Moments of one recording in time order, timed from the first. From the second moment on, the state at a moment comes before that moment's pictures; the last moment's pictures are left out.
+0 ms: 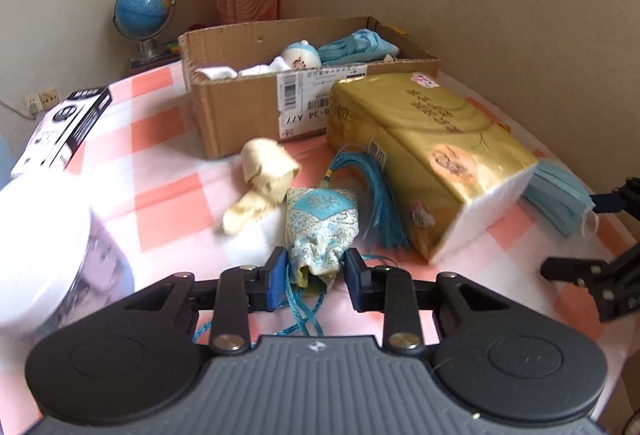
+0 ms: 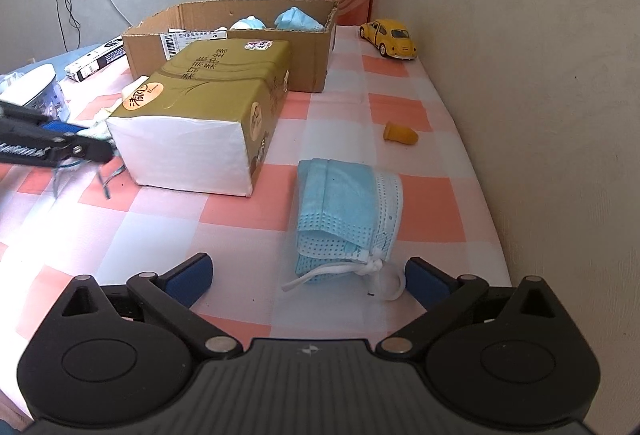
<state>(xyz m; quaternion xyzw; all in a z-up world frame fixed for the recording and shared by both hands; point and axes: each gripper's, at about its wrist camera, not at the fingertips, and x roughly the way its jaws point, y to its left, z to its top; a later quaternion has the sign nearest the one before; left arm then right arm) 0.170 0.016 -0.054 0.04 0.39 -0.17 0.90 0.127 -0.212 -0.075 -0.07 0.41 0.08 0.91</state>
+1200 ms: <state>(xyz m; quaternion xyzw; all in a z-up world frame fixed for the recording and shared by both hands) 0.165 0.007 -0.055 0.07 0.42 -0.15 0.89 0.160 -0.215 -0.070 -0.08 0.42 0.08 0.90</state>
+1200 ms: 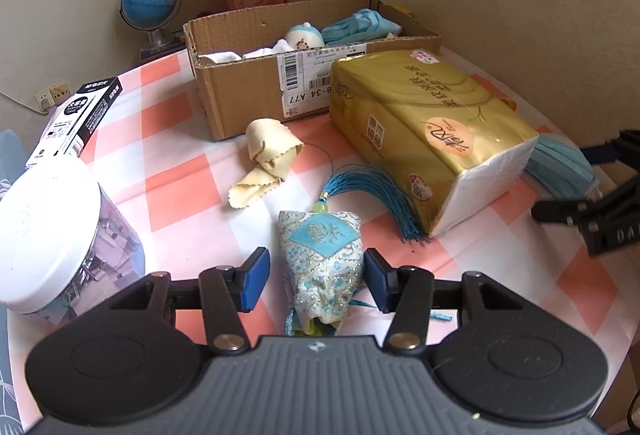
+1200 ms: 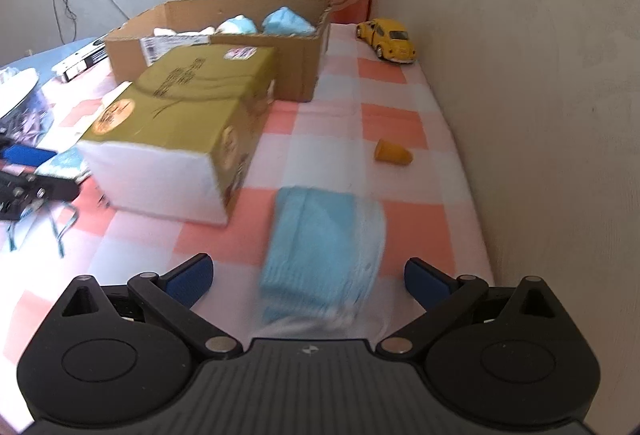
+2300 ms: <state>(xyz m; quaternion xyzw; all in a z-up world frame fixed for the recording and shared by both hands) 0.166 0.032 0.024 0.14 0.39 -0.25 0.87 0.131 -0.218 -0.024 -0.05 0.39 0.09 0.91</state>
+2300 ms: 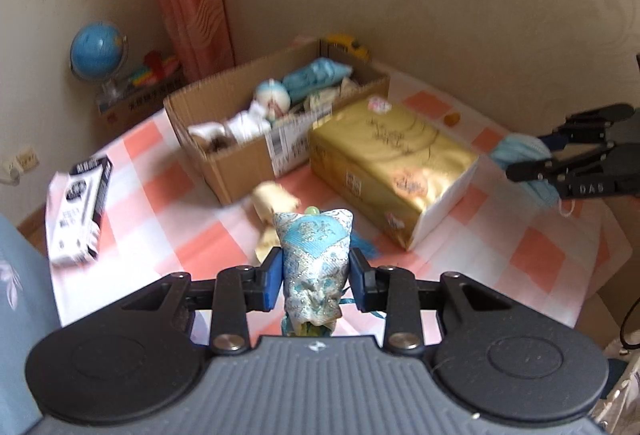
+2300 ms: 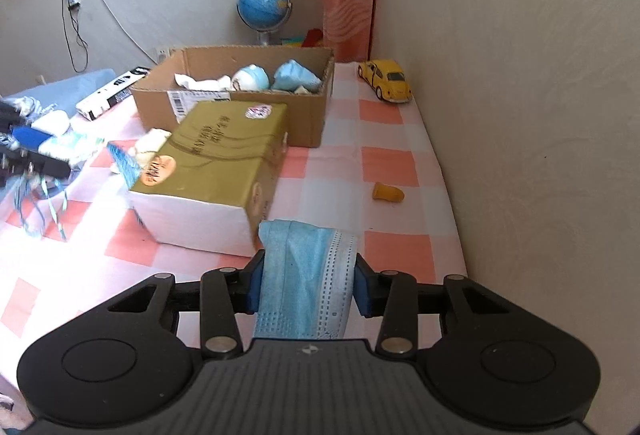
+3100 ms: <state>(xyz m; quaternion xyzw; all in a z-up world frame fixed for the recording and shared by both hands) 0.267 0.003 0.108 0.23 0.30 -0.32 0.87 0.113 -0.228 -0.011 -0.03 0.37 0.08 0.92</state>
